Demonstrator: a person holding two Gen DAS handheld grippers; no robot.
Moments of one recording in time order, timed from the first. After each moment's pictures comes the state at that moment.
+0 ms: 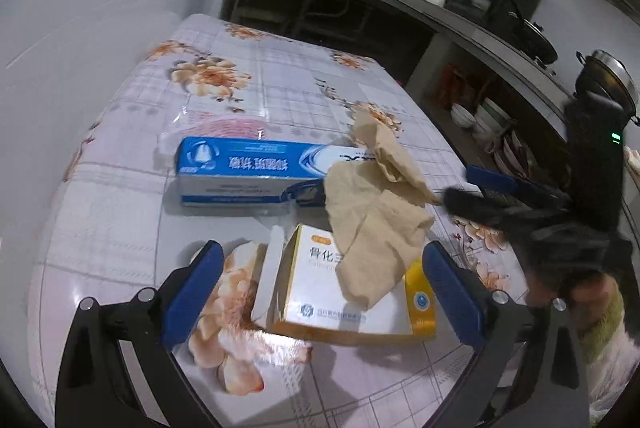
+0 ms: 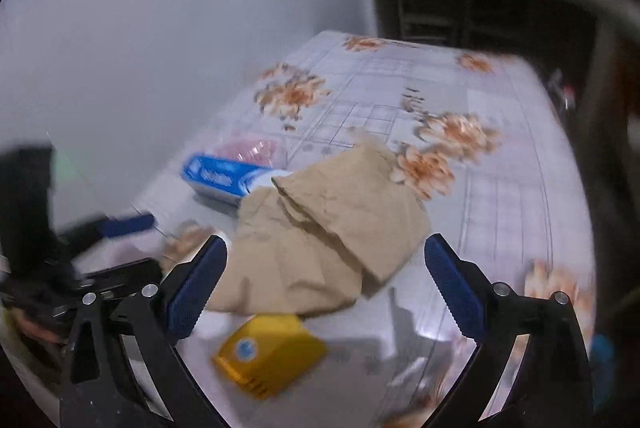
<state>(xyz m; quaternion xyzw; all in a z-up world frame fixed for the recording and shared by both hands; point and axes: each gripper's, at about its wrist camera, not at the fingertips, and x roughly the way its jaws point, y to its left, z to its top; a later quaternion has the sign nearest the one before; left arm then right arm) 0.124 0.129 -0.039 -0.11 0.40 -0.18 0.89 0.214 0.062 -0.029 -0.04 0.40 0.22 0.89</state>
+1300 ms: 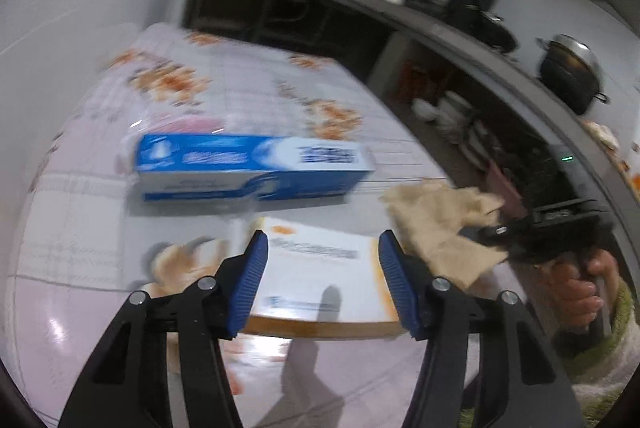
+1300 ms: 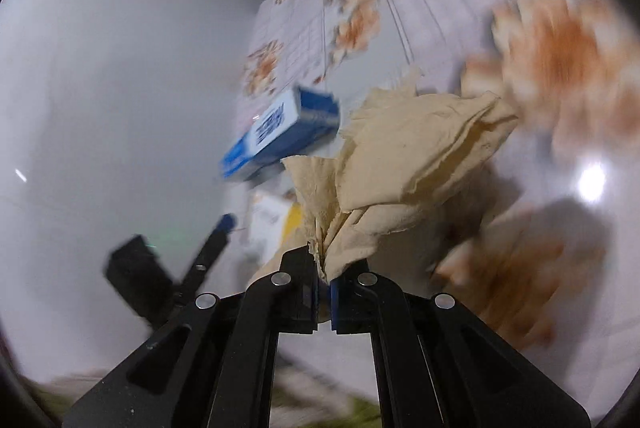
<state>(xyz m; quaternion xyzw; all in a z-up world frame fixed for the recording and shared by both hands) 0.110 0.116 -0.043 -0.10 0.37 -0.27 0.89 0.167 -0.058 -0.085 0.38 0.53 0.24 0.71</state>
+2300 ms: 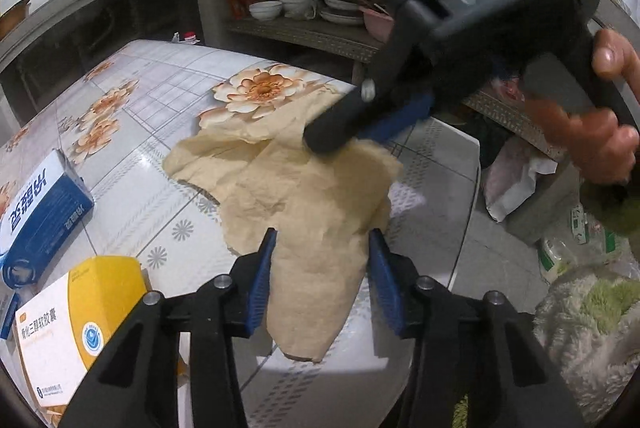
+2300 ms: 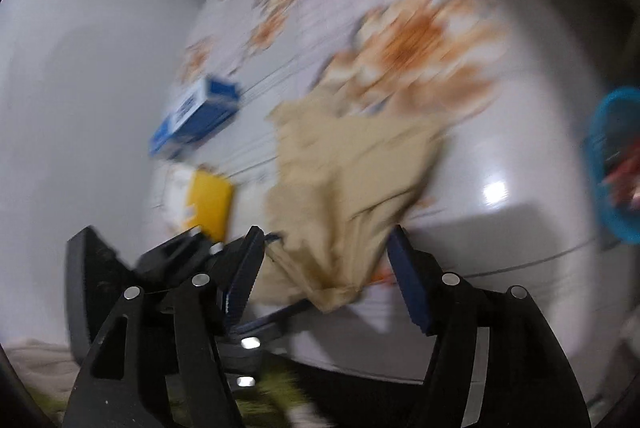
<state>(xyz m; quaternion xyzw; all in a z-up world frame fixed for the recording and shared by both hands) 0.080 -0.083 -0.095 0.19 0.38 -0.44 0.79 0.137 -0.104 -0.072 0.25 0.55 0.12 0.79</state>
